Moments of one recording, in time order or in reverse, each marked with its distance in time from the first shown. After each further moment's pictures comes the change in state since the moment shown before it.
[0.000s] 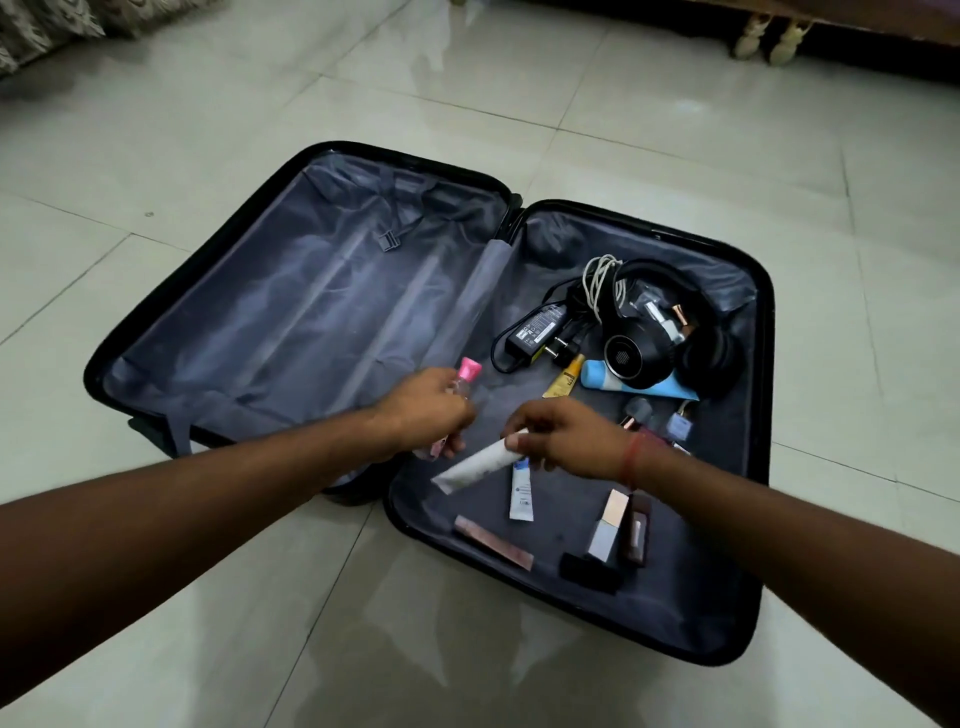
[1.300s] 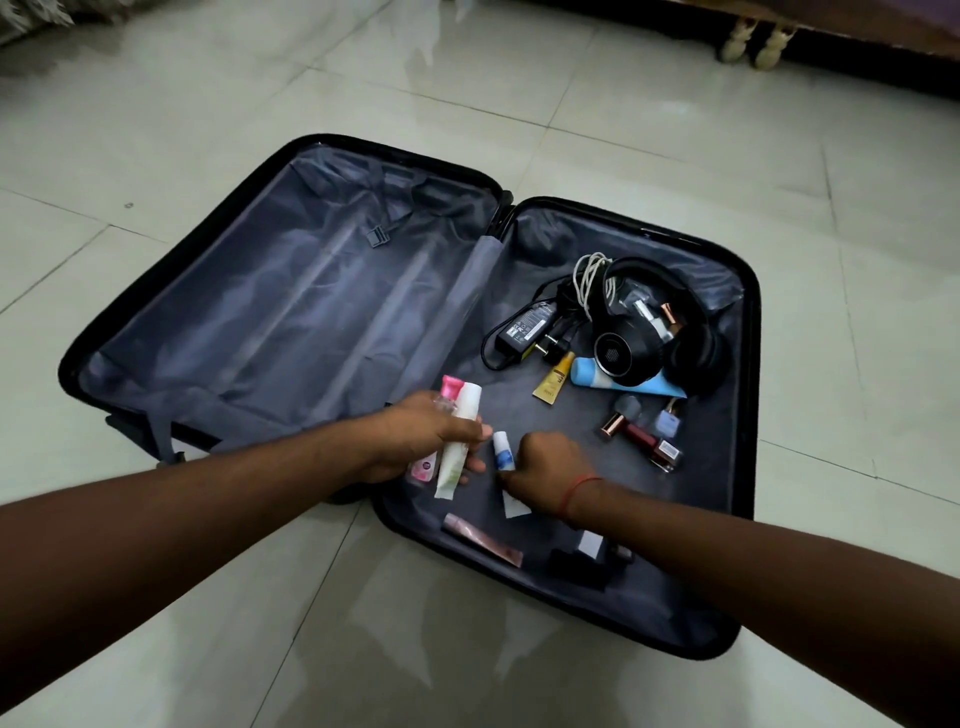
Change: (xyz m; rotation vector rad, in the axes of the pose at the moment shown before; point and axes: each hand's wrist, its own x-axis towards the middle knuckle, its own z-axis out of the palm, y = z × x) left_hand -0.008 -0.016 0.014 -0.449 -0.195 -0.095; right_hand 0.001 0.023 0.040 -0.676 0.231 0.249
